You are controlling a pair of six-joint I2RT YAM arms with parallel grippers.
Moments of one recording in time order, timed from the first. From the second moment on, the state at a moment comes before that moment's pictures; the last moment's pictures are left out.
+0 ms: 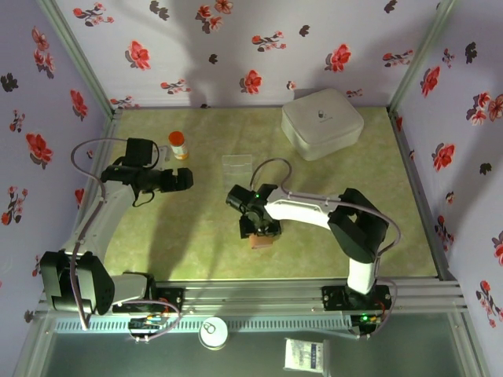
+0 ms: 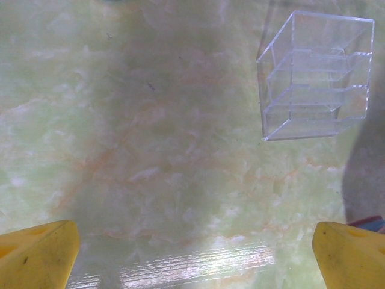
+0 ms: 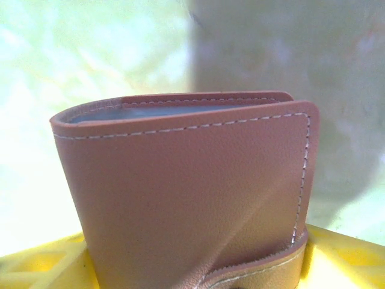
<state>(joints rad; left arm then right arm) -0.15 1.27 1.04 -0.78 0.22 -0.20 1.00 1.85 1.27 -0.89 0.05 0.87</state>
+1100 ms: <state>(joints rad) -0.29 1.18 0.68 -0.46 0.44 -0.70 0.96 2.00 1.42 -0.87 0.02 0.85</state>
